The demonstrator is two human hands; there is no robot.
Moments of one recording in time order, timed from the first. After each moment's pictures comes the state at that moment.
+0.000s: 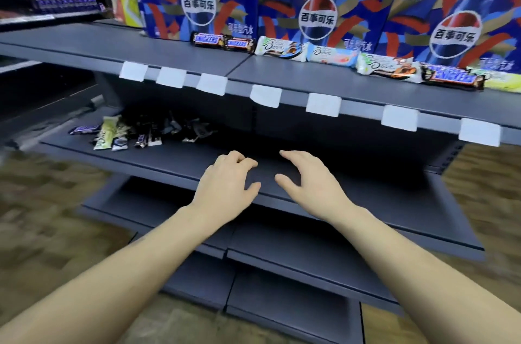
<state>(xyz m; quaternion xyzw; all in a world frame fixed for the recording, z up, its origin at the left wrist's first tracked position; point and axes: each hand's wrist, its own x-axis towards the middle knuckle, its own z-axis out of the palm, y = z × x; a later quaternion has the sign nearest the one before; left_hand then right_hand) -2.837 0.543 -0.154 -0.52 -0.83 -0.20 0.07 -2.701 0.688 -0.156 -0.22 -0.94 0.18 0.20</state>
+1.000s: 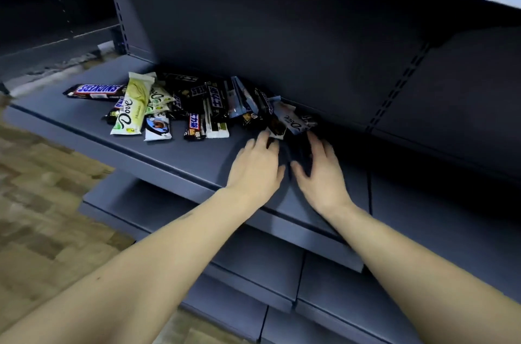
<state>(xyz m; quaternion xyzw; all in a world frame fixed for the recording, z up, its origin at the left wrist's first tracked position) -3.191 0.609 -0.344 -0.47 -0.86 -0.20 0.05 -3.089 0.720 -0.352 -0.30 -0.89 0.24 0.24</state>
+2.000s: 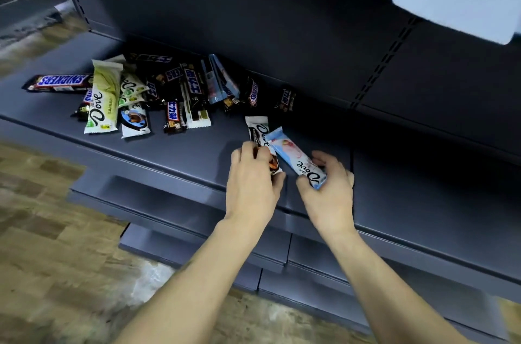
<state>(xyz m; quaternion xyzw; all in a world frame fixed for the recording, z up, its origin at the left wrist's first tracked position) -3.142 0.598 -0.343 -0.38 -0.86 -0.33 0.00 -3.036 0.688 -0.349 -0.45 -0.79 0.30 0.29</state>
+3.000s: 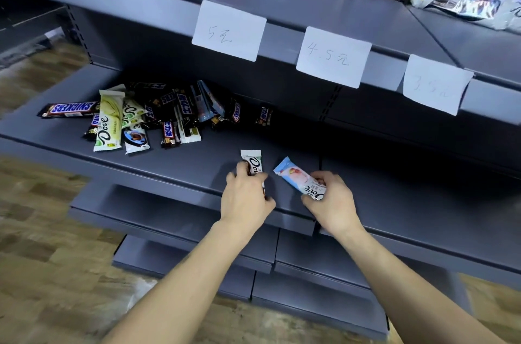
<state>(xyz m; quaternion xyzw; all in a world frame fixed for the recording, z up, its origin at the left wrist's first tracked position) -3.112 0.579 -0.307 -0.42 -0.87 -0.23 -0.11 -2.973 0.698 -0.308 -0.48 -0.81 0.29 0.16</state>
